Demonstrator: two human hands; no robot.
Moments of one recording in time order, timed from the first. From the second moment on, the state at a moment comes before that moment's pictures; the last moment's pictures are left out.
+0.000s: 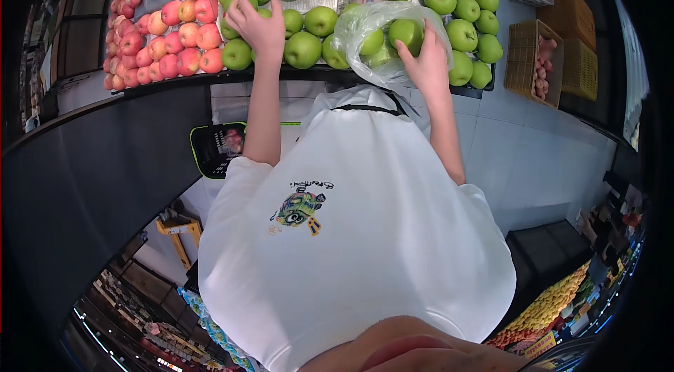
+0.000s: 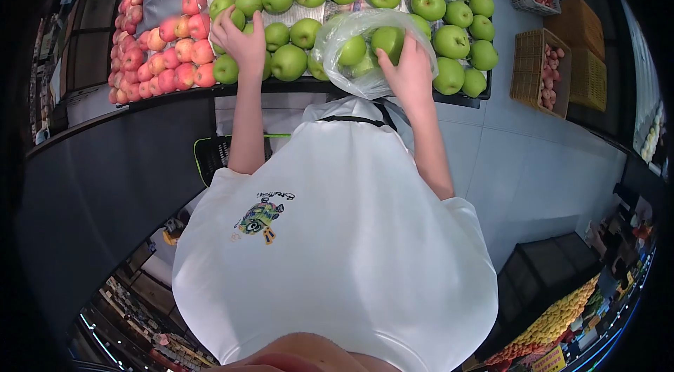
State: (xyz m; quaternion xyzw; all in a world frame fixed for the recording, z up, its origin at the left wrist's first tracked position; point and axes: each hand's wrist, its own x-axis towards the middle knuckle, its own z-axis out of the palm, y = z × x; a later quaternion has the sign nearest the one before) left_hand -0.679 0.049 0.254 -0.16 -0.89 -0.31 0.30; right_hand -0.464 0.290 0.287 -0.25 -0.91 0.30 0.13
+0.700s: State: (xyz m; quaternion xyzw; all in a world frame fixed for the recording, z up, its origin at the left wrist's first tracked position) left_hand -0.636 0.054 0.307 -0.22 -0.80 -0.53 0.16; right_hand -0.454 0.274 0.289 -0.18 -0.76 0.49 0.40
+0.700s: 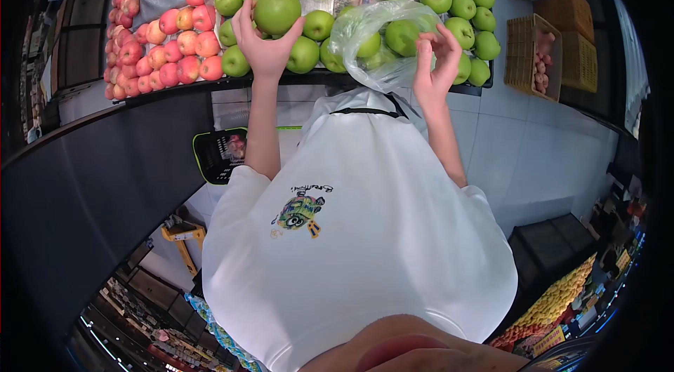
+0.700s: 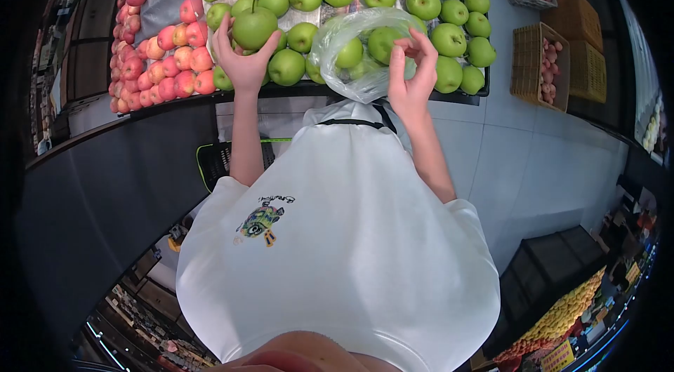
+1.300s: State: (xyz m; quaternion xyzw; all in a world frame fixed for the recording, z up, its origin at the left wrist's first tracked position) left_hand -0.557 0.113 0.345 -0.44 -0.57 -0.69 0.05; right_hand -0.451 0.249 0.342 0.02 -0.53 0.84 0.14
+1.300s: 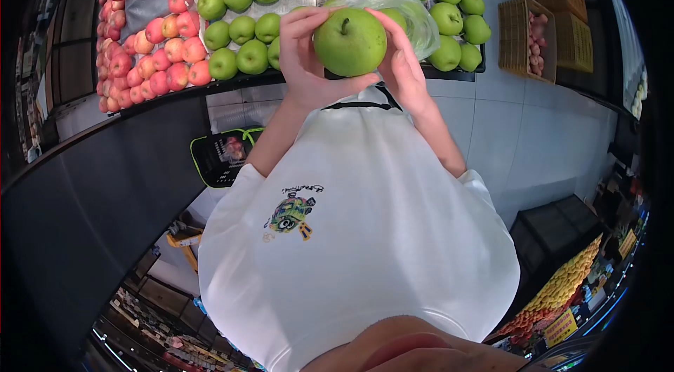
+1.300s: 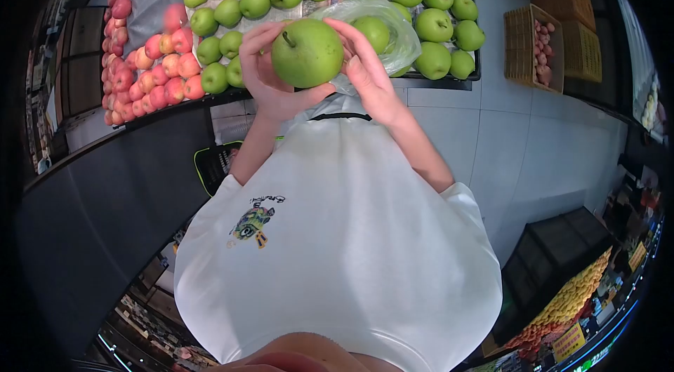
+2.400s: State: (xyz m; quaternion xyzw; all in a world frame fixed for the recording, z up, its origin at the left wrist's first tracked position) left_hand -0.547 0.127 0.355 0.07 -0.32 -0.73 -0.60; right_hand -0.444 0.268 0.315 -0.13 -0.57 0.79 0.17
